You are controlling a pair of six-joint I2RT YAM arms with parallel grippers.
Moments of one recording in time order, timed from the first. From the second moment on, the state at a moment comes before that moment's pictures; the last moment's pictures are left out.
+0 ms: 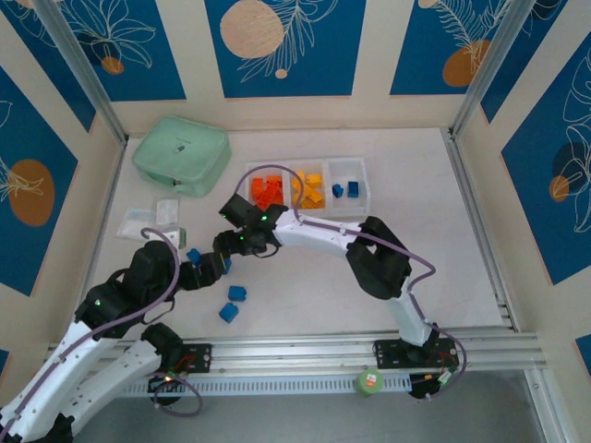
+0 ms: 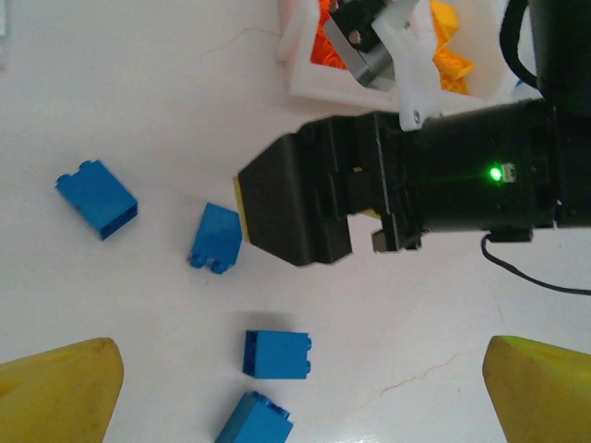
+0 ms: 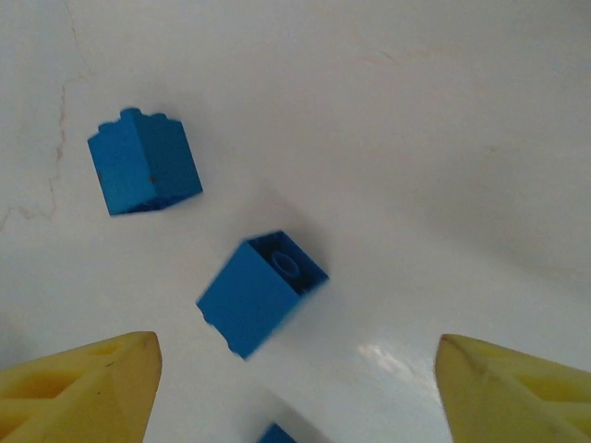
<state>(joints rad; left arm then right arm) -0.63 0.54 0.79 -1.00 -0.13 -0.69 1.01 2.13 1.72 -0.61 -0.11 0.71</state>
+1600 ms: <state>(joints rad) -0.63 0.53 0.75 -0.98 -0.13 -0.73 1.09 2.23 1.85 -0.84 0.14 0.60</state>
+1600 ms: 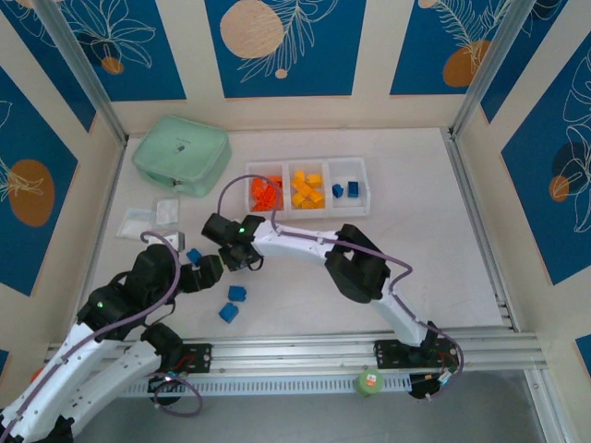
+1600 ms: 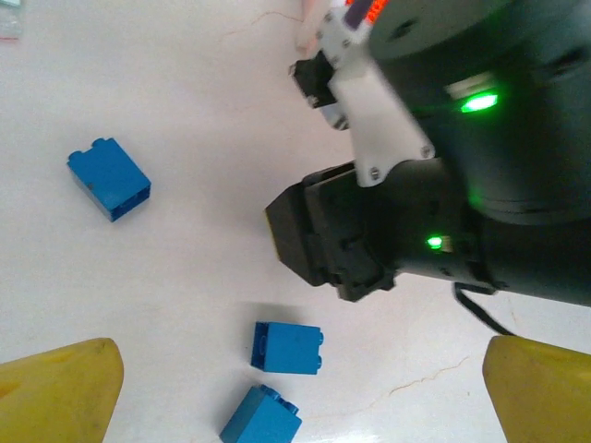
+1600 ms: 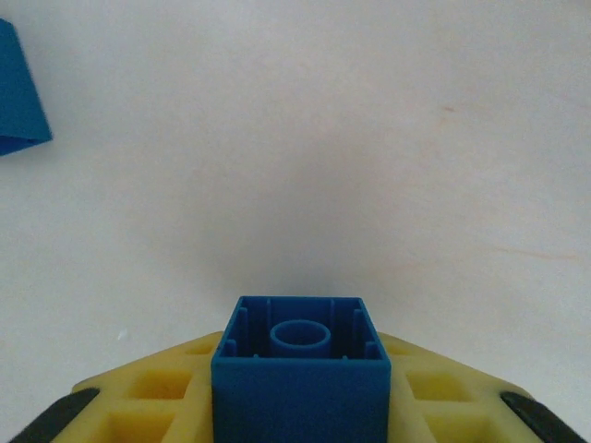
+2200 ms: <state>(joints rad) -0.63 0.84 0.78 -0.66 0.08 -0.67 0.64 1.70 1.47 -0.79 0.16 0.54</state>
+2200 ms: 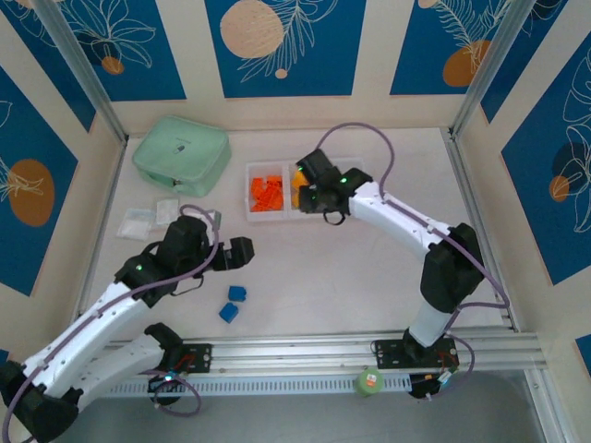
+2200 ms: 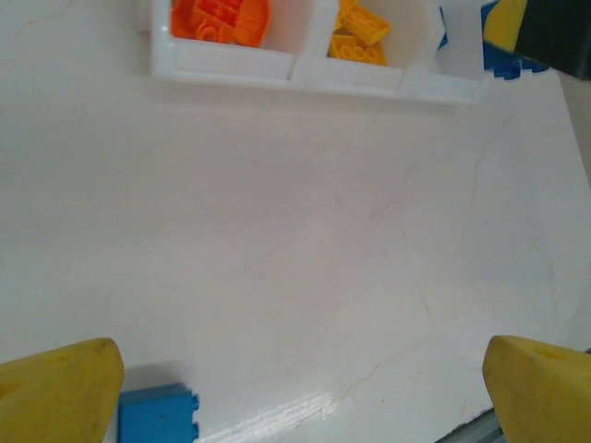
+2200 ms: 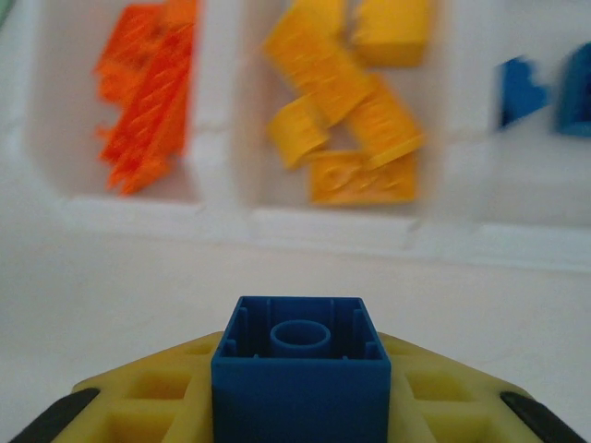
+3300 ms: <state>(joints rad) -0.63 1.00 0.81 -0.51 0.13 -0.66 0.33 1.94 1.60 -0.78 0.06 0.48</state>
